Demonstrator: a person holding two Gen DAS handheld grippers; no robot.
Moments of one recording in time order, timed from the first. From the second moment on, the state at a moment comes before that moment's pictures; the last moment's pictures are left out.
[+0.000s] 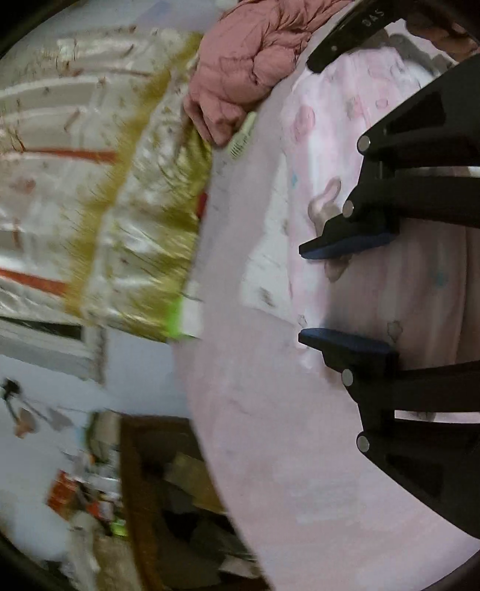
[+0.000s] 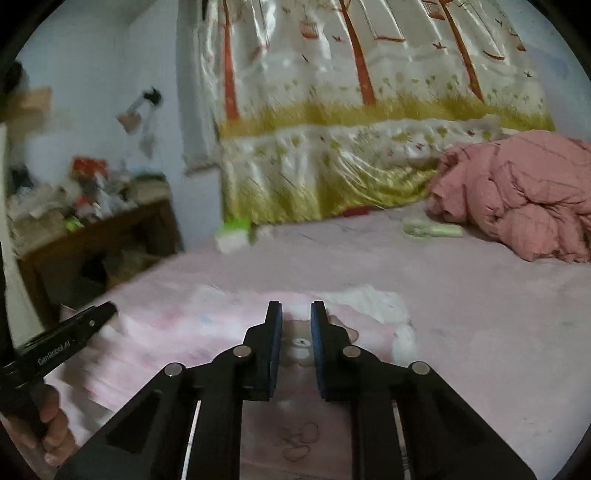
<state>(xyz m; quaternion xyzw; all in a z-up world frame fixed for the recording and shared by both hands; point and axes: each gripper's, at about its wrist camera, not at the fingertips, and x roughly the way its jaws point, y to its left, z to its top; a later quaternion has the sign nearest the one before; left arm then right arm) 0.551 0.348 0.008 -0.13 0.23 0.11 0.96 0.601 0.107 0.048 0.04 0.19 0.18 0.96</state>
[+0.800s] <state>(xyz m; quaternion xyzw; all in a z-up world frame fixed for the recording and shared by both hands) 0.459 0.317 0.069 -0.03 0.11 0.14 0.98 0.571 0.073 0.081 0.06 0.17 0.11 0.98</state>
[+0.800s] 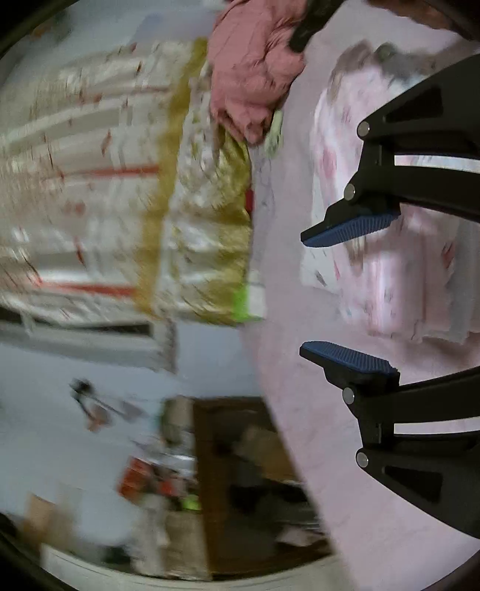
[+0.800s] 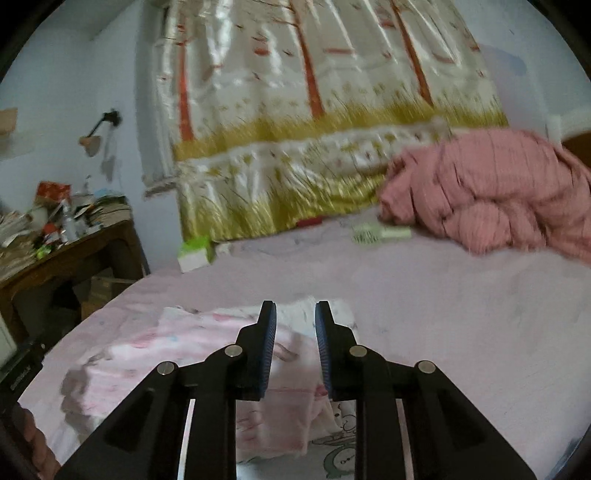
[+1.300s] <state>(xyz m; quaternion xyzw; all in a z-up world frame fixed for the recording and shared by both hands) 0.370 0.243 0.024 0.08 0.08 0.09 0.99 0.458 0.056 0.064 0.04 0.16 0.16 0.97</state>
